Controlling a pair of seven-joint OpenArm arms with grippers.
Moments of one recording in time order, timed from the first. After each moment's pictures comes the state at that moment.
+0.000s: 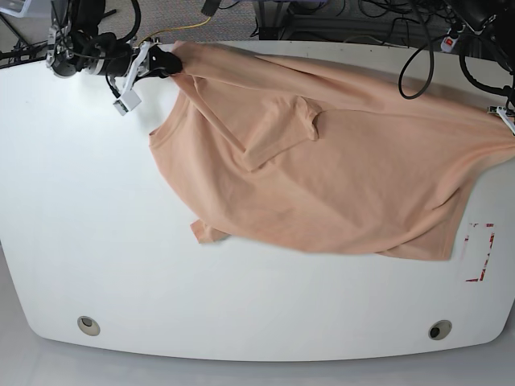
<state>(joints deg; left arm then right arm) 7.3 -21.6 -46.6 110.3 -6.6 -43.0 73.0 -25.1 20.2 19.8 96.7 63.5 40.7 -77.7</state>
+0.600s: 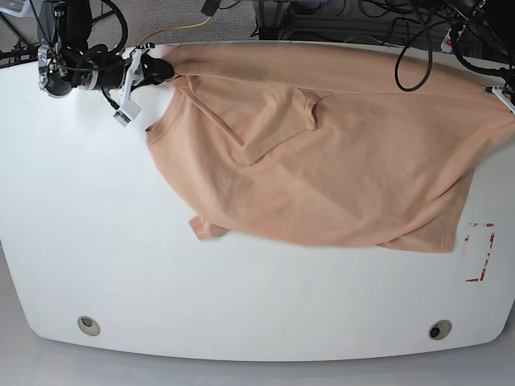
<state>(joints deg) 9.5 -16.2 -53.2 110.4 -6.3 -43.0 73.4 -21.5 26.8 13.5 96.6 63.6 40.7 -78.5</state>
